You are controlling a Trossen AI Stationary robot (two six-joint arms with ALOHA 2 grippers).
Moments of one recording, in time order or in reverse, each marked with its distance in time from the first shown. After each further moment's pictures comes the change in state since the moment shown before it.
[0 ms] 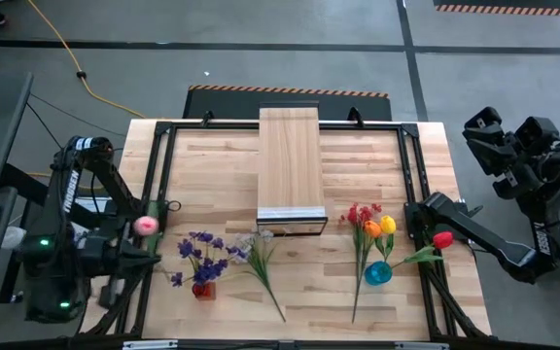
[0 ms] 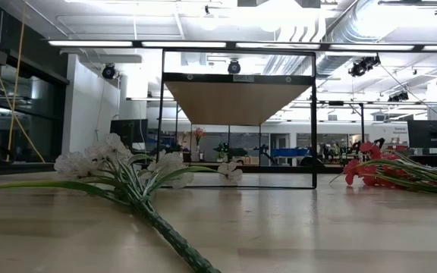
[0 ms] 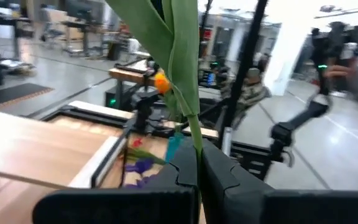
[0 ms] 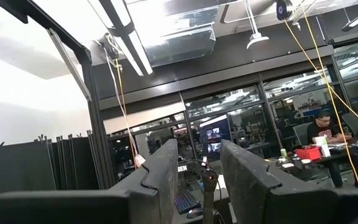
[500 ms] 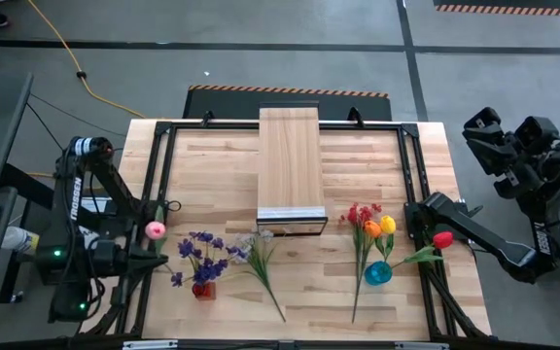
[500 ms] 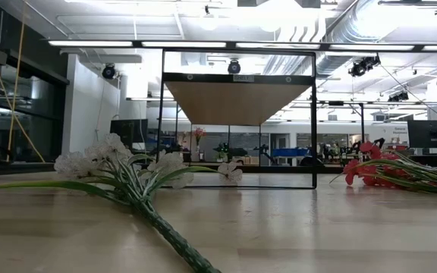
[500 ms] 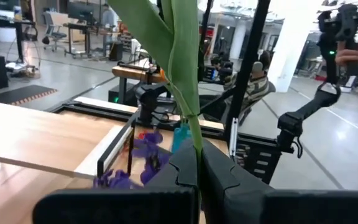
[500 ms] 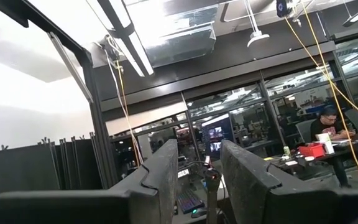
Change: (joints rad) left arm 0.015 0.001 -0.154 -0.012 0.002 -0.143; right arm 0.000 0.000 0.000 0.000 -0.003 0.027
